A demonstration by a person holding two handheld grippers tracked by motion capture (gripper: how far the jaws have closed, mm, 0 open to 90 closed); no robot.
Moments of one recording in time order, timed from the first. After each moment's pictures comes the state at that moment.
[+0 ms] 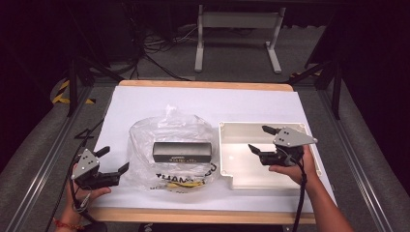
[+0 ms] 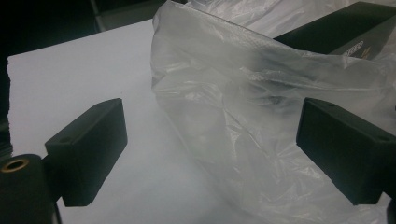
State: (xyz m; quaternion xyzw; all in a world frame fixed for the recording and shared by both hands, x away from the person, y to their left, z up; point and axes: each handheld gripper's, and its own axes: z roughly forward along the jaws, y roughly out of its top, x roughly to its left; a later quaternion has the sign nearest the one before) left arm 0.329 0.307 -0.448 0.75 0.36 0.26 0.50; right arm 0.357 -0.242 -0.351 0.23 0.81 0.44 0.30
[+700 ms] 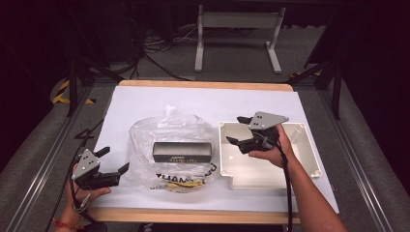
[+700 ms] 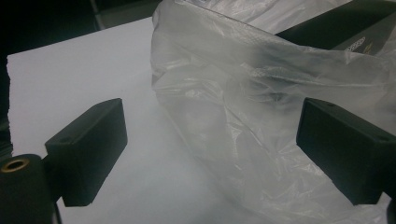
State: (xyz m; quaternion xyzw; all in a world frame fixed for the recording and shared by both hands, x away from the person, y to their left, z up) left arm 0.329 0.307 -0.449 0.75 0.36 0.26 0.49; right arm 0.399 -0.192 -0.341 0.18 0.84 0.46 0.24
